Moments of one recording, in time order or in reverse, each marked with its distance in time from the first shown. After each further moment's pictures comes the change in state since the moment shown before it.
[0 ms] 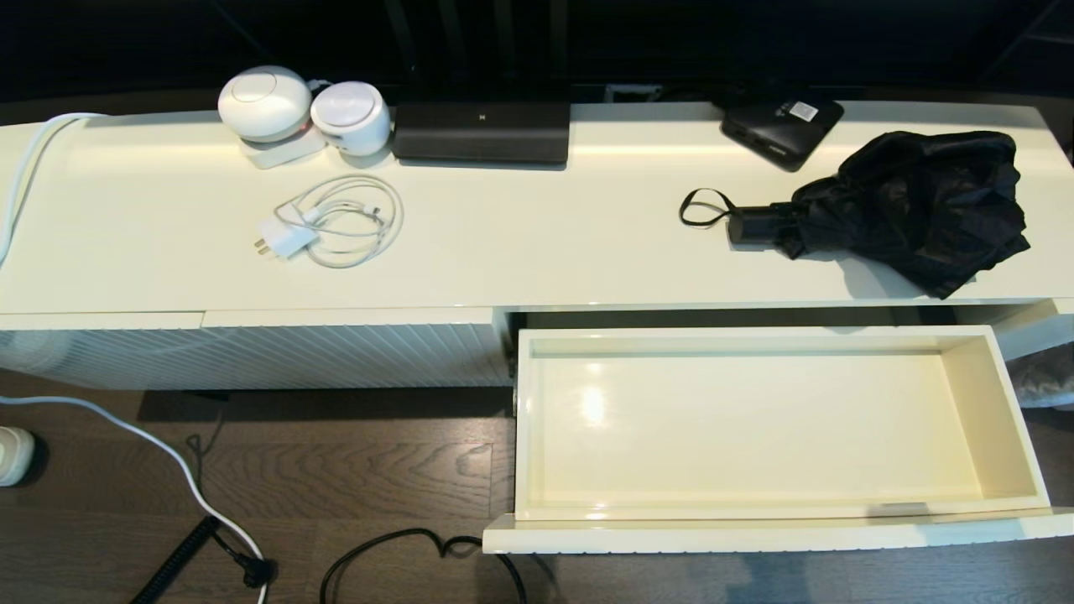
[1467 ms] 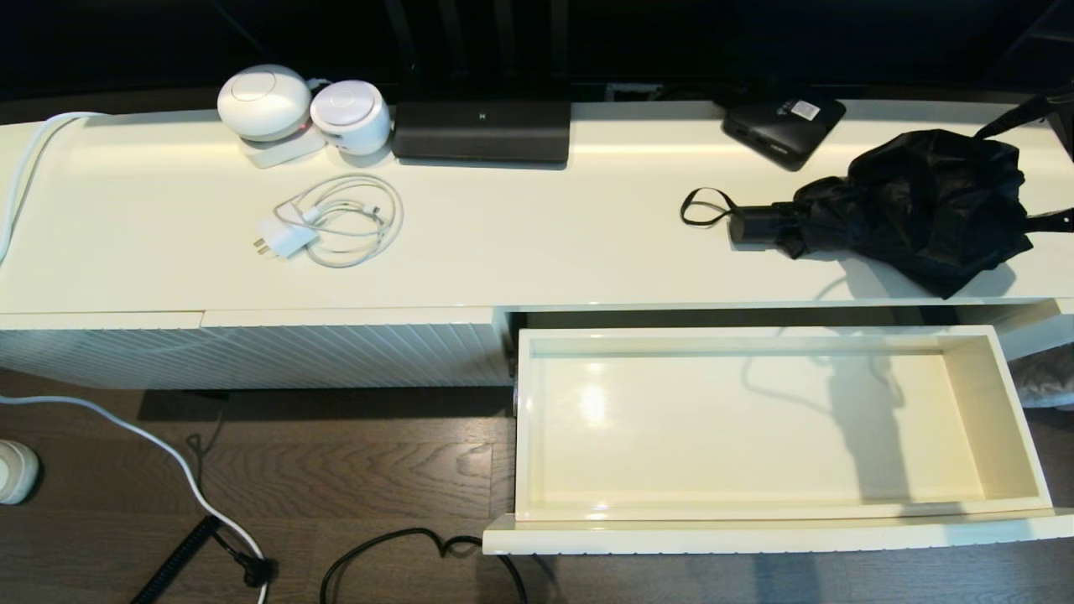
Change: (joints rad) left arm 0.000 0.000 0.000 0.000 0.000 0.000; right arm -0.130 0.722 -0.796 -0.356 -0.164 1.124
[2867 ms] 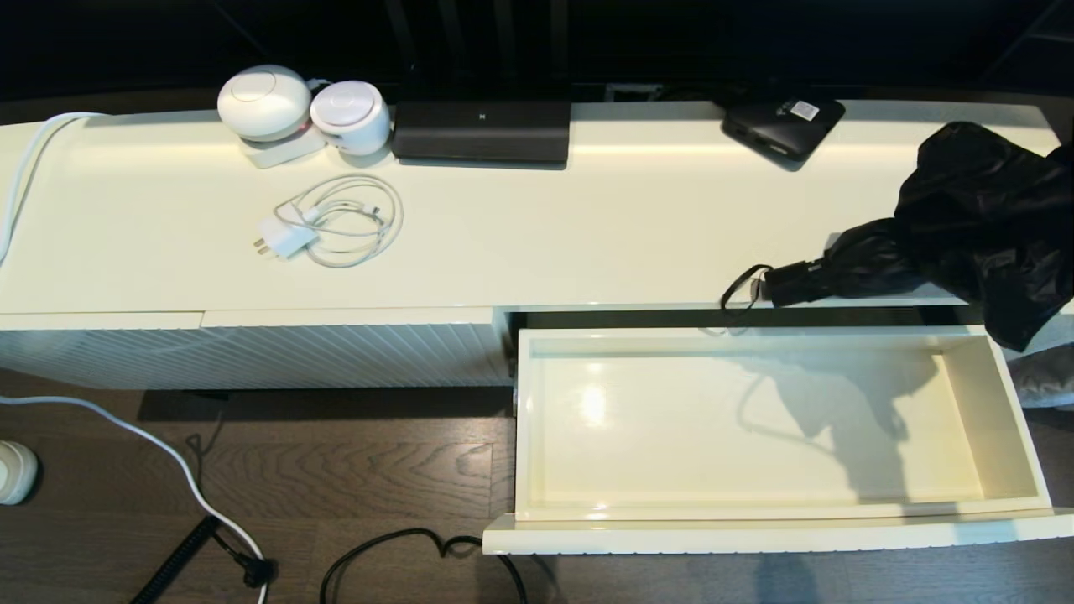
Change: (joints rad) left arm 0.000 0.000 0.000 0.000 0.000 0.000; right arm 0.042 -0.099 0.000 0.223 0.010 0.085
